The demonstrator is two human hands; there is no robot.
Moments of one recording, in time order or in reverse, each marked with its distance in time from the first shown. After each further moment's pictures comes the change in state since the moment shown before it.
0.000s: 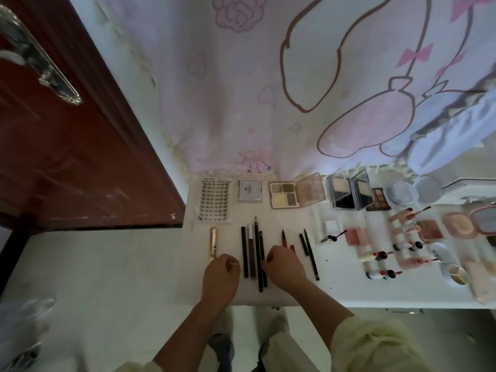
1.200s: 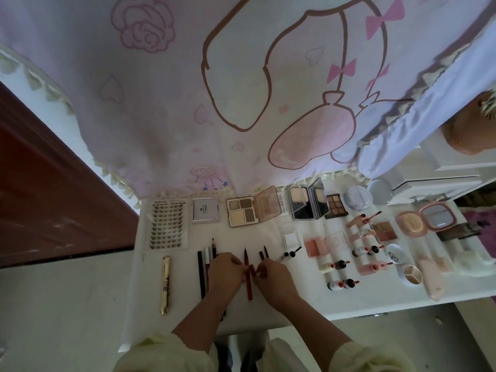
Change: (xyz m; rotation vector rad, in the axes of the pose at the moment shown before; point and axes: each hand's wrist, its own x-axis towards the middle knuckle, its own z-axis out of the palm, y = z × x) left_hand 0.052 0.084 0.072 0.022 -0.199 -0.108; right_hand 0.009 0.060 -0.031 0.105 0.150 -0.003
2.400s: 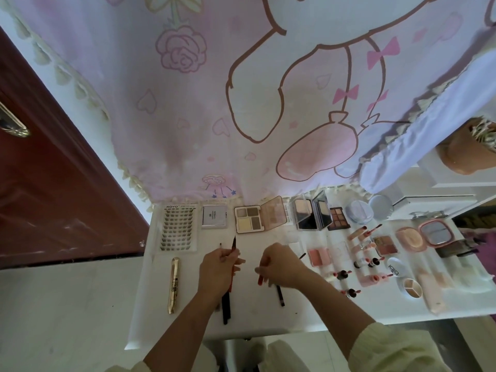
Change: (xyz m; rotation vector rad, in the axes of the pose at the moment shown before) left_hand -0.031 0.008 -0.047 -0.498 0.045 0.094; right_hand 0.002 -0.047 -0.069 -0.021 -0.278 -0.064
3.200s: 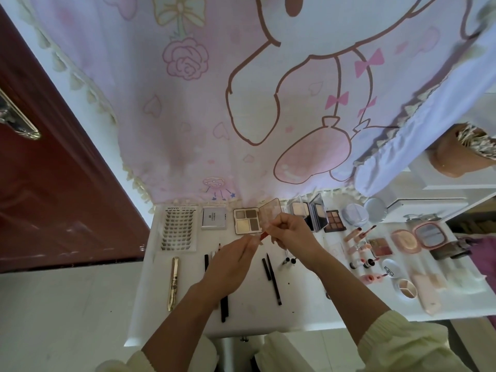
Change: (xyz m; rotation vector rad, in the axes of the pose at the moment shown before) left_hand -0.027 0.043 -0.002 0.524 -0.231 0.484; right_hand -0.027 -0.018 -0.049 0.719 0.250 -0.215
